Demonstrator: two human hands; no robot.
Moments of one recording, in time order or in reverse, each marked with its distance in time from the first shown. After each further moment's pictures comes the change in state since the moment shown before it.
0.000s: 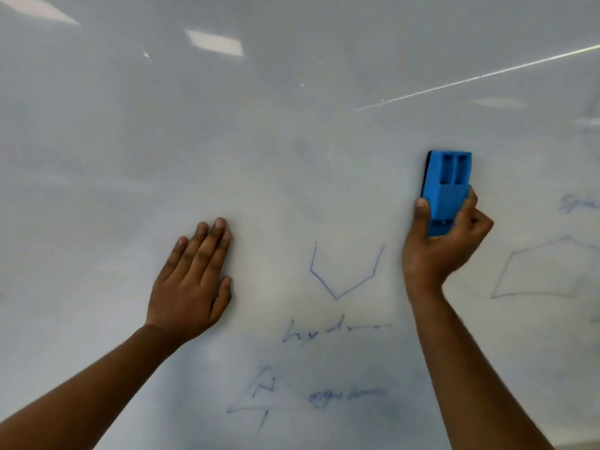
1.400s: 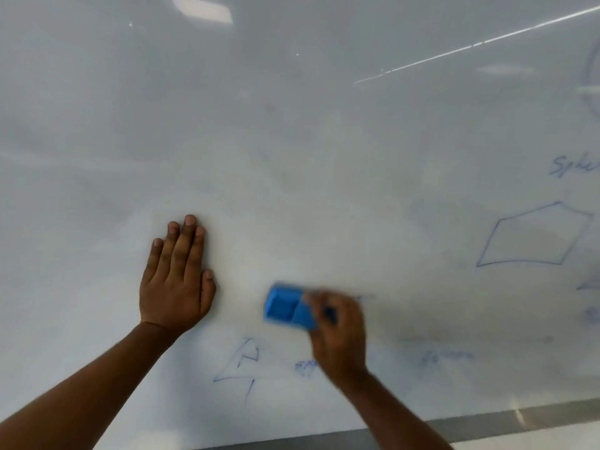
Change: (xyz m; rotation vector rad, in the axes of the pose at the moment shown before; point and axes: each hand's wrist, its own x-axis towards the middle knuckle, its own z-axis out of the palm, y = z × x) left_hand -0.037 0.033 0.024 0.031 0.078 -0.132; right_hand -0.205 0.095 -0.067 -0.030 -0.672 -0.522
